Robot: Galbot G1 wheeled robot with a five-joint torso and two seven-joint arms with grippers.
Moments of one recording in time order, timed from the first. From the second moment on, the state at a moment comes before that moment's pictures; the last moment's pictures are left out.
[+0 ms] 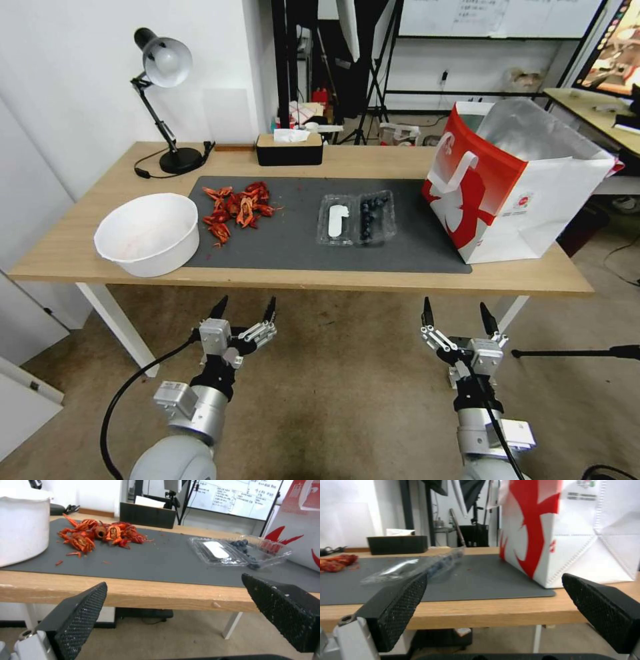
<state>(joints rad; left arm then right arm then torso) 1.68 -1.32 -0.40 -2.18 -0.37 -0.02 -0.05 -1.74 1.45 0.48 2.09 0.06 0.31 0.15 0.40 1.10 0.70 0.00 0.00</state>
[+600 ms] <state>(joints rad) 1.43 -1.16 -0.29 -2.22 -0.94 0.05 -0.19 -1.68 1.45 0.42 2.07 0.04 0.30 0.00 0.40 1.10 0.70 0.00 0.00</state>
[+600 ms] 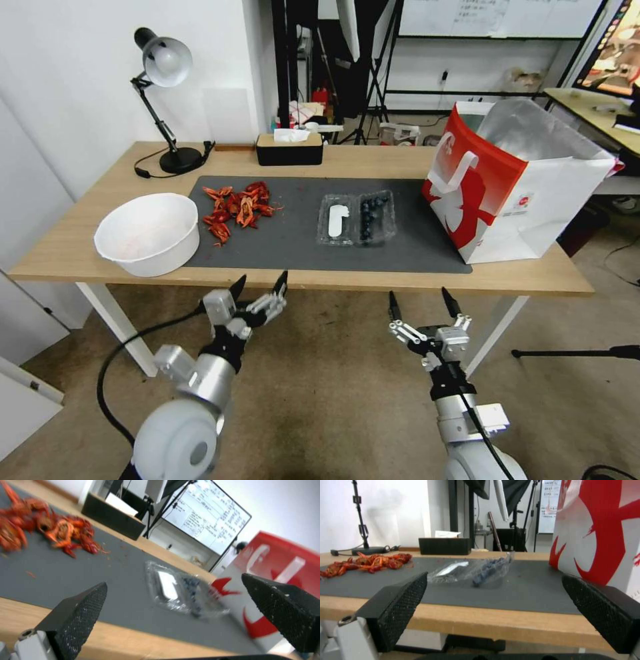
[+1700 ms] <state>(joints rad) 0.80 -1.29 0.14 -1.87 -1.43 0.10 -0.54 -1.76 1.51 0.45 2.08 -0.04 0.30 0.00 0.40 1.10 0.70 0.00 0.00</state>
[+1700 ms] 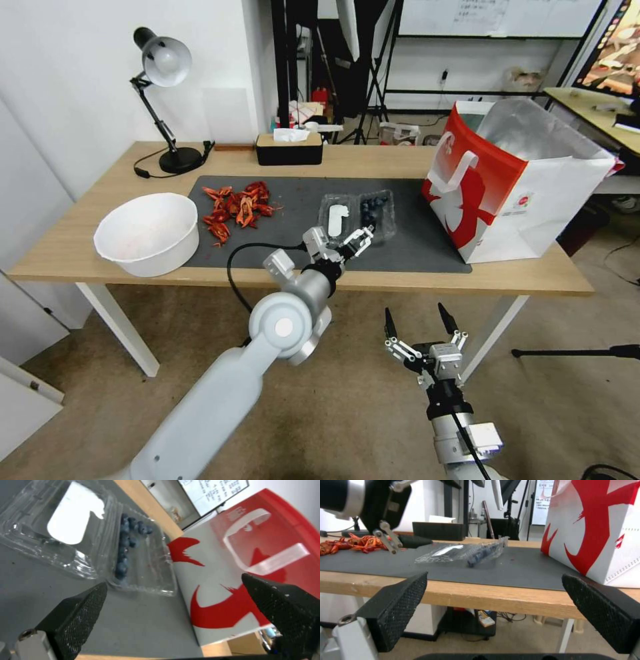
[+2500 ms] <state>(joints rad) 0.71 -1.39 0.17 -1.73 -1.43 0.07 -0.70 -1.75 1.51 0.45 2.06 -0.05 0.31 0.00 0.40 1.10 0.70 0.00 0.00</state>
